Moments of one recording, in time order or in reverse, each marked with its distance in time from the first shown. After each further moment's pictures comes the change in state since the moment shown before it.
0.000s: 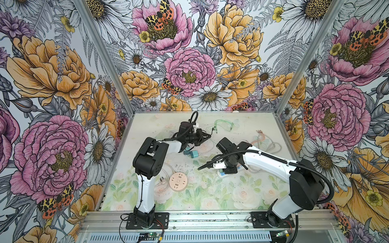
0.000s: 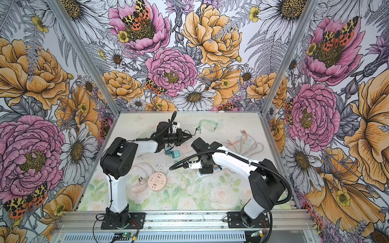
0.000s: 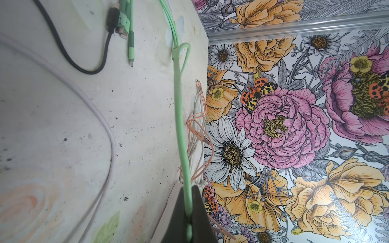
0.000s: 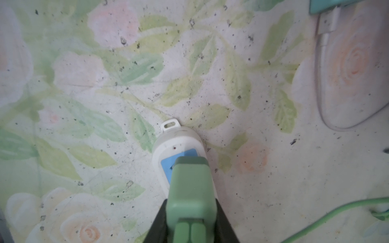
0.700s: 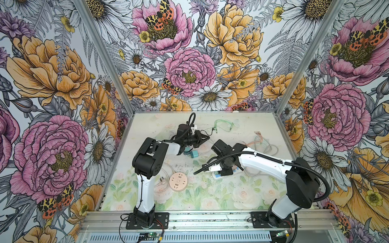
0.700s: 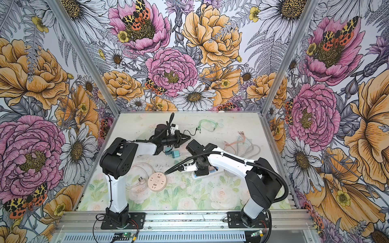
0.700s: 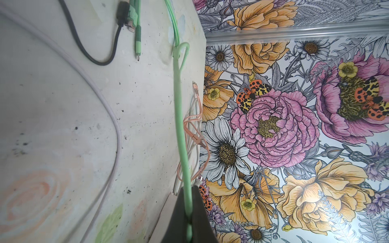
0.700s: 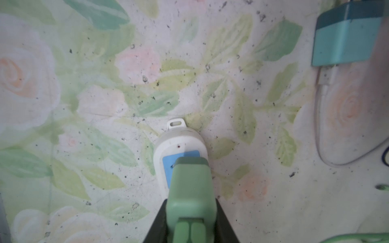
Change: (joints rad) left arm 0.015 0.000 -0.074 0.118 0.023 -0.061; right arm 0.081 0.052 0.032 0.028 -0.061 0.006
